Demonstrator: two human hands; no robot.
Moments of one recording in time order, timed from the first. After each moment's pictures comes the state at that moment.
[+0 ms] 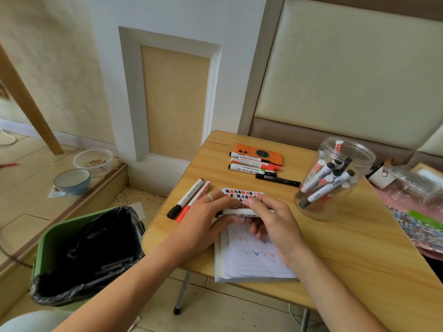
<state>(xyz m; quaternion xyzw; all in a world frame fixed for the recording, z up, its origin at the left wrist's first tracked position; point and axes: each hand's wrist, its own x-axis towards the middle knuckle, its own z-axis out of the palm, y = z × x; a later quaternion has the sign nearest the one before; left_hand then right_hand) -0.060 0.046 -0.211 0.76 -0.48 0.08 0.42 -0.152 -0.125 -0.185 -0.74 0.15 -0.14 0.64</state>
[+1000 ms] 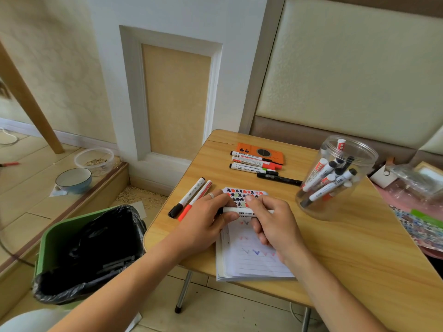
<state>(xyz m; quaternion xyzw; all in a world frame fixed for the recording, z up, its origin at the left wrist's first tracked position) -0.055 0.045 -0.215 0.78 -0.47 0.07 0.42 -0.151 -0.120 -0.187 -0.78 0.17 -0.15 0.58</state>
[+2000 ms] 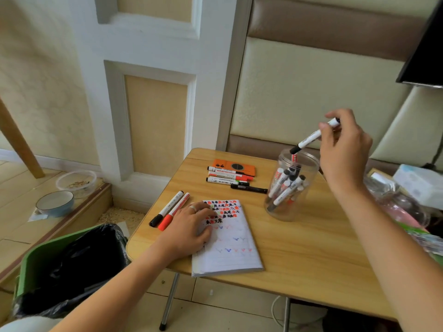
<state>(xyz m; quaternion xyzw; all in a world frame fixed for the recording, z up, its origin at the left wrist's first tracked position) -0.059 0.035 -0.223 0.85 -0.44 0.01 0.27 -0.186 -0.256 -0.032 -0.78 0.13 -0.60 0.11</state>
